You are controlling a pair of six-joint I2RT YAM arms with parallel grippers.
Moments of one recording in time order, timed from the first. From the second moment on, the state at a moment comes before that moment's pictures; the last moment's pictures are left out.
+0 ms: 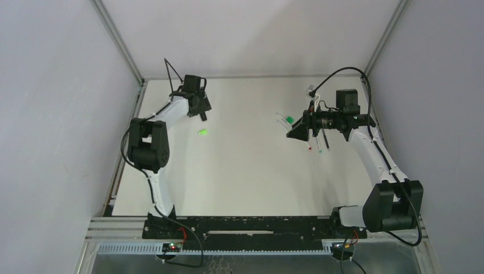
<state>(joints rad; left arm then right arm) -0.20 1.98 1.51 -0.42 -0.16 -0.51 0.05 1.33 1.09 -0.53 -1.07 -0.25</state>
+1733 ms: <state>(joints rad) -0.16 2.36 2.00 -0.81 -0.04 -0.43 0.05 1.33 1.09 -0.54 -1.05 -0.28</state>
